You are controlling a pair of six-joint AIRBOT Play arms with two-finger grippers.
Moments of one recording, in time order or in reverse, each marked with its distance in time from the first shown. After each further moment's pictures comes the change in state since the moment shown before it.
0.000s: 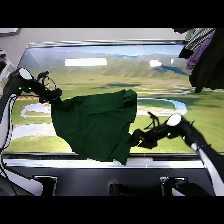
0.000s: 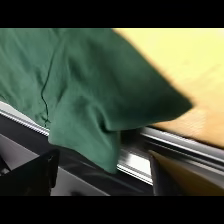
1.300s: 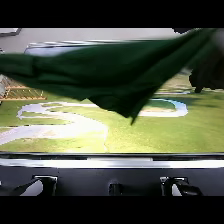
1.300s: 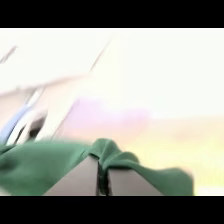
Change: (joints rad) left arm 0.285 0.719 0.248 -0.054 -0.013 -0.117; right arm -0.369 0.439 1.058 -0.026 -0.050 0.048
